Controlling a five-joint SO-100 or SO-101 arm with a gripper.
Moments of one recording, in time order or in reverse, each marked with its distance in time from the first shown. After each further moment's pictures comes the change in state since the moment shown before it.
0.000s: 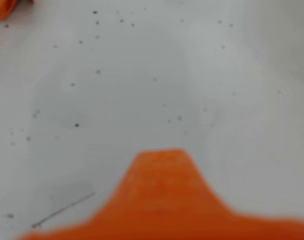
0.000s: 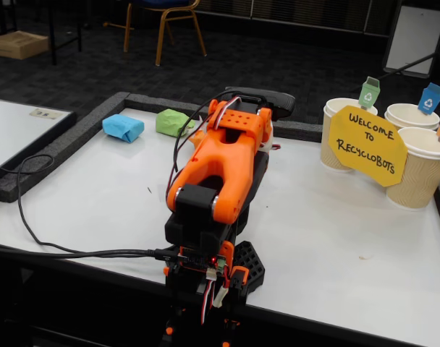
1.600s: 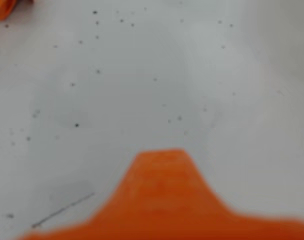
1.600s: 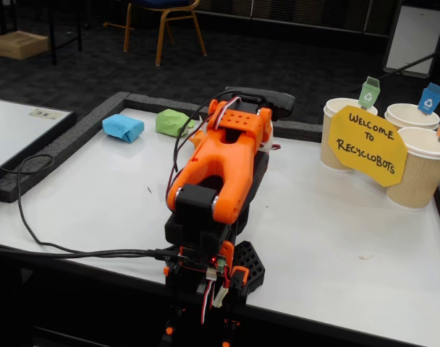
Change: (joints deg) arm 0.0 0.0 0.0 0.0 0.0
